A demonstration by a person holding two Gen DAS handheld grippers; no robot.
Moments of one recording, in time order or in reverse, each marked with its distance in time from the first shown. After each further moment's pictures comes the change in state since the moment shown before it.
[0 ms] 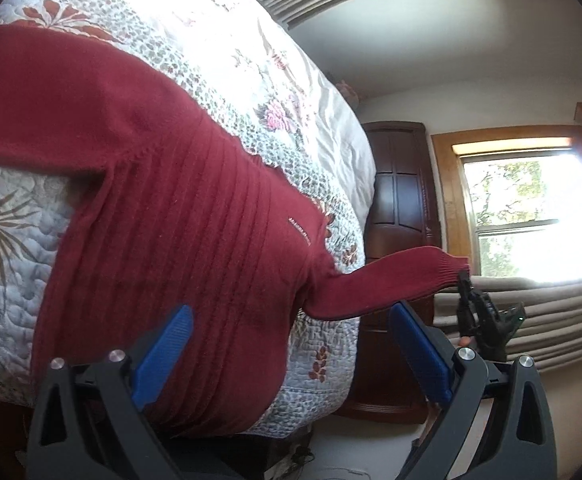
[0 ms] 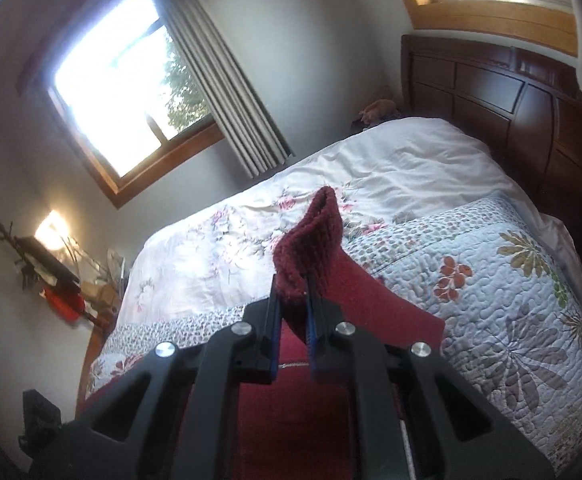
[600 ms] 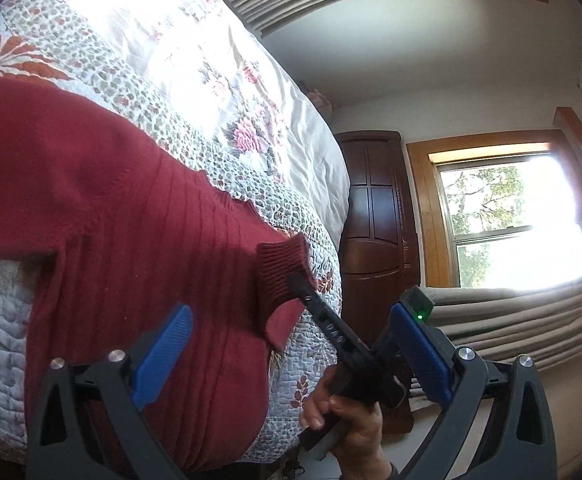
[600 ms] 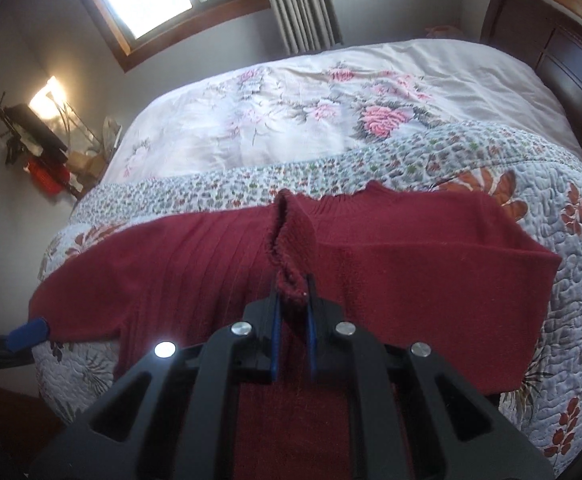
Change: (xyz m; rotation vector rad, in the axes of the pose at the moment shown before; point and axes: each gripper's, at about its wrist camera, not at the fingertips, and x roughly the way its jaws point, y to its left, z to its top) left arm 0.047 -0.002 0.066 0.033 0.043 -0.060; right arm 0.179 0.137 -0.149 -0.246 0.380 -0.038
